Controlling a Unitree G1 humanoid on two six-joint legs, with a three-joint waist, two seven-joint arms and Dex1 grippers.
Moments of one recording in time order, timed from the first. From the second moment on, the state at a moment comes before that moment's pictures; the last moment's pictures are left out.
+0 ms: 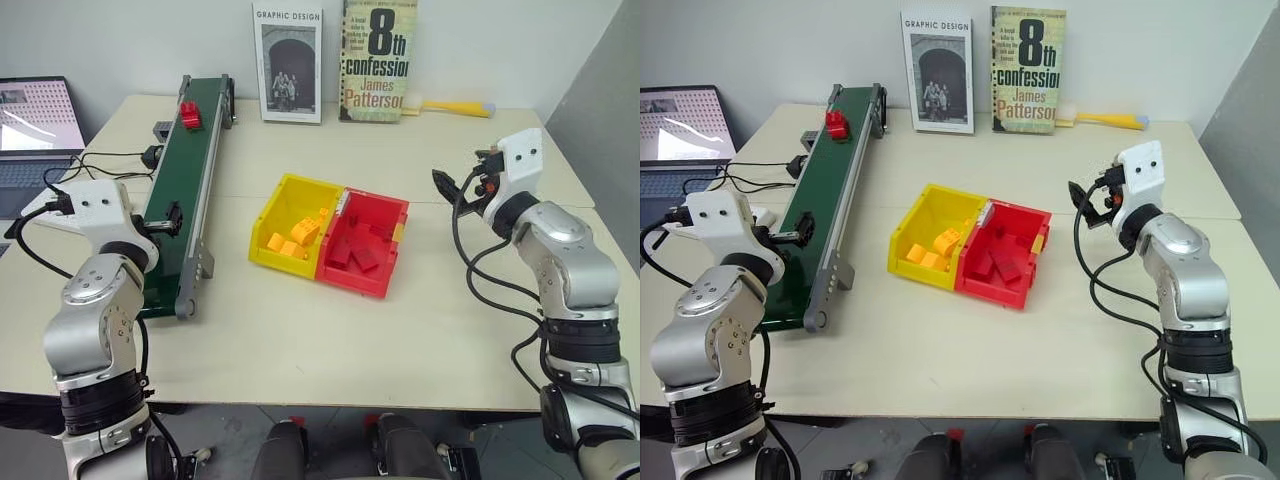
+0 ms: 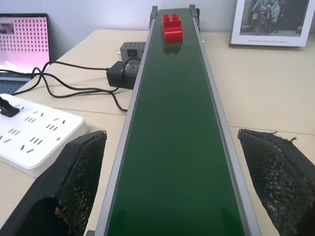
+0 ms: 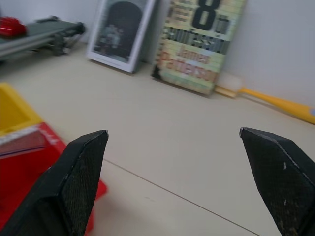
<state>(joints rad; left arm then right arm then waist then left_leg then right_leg) -0.37 0.47 0.44 -0.24 -0.29 0.75 -0.07 -0.65 -0.50 -0.11 -0.08 0.29 0.59 0.48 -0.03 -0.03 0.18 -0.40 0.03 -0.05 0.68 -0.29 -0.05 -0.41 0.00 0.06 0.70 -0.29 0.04</state>
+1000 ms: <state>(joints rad) -0.43 0.44 0.41 -0.15 -0.29 0.76 -0.03 -0.76 -0.66 -0.01 -0.25 0.65 0.82 0.95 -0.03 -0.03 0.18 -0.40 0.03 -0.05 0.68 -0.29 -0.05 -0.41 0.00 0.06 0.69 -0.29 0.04</state>
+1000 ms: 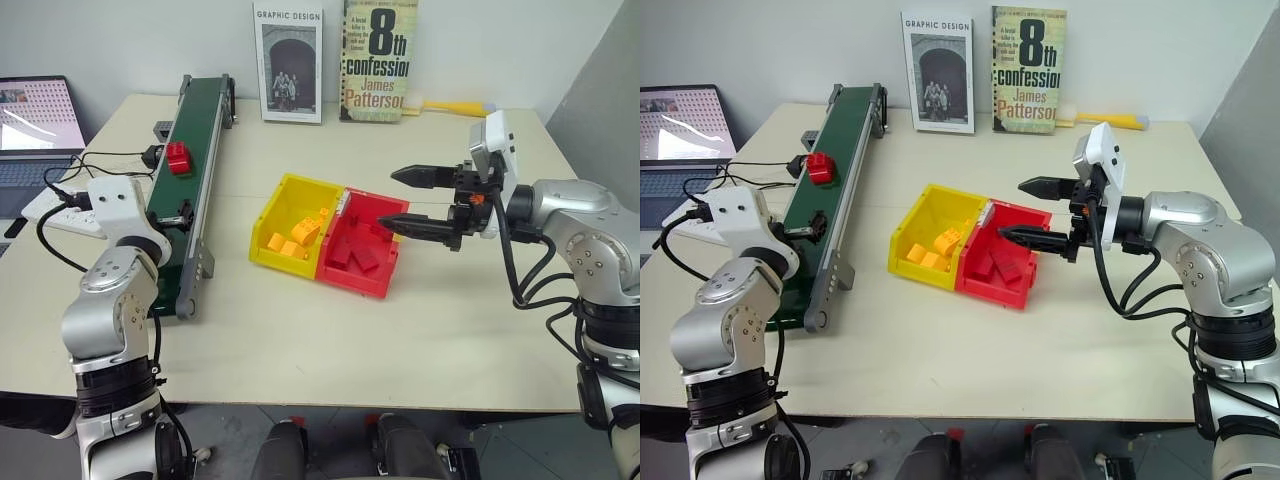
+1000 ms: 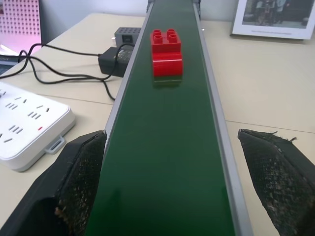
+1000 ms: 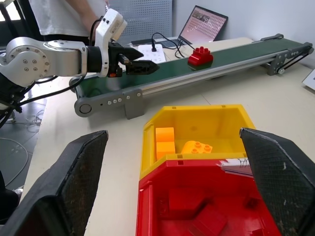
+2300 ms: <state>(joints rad) -0.48 0.39 0.47 -0.16 -0.35 0.89 0.03 -0.77 -0.66 -0.01 -0.24 0.65 0.82 0.92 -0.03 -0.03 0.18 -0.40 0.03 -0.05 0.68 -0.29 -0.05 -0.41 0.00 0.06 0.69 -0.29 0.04</state>
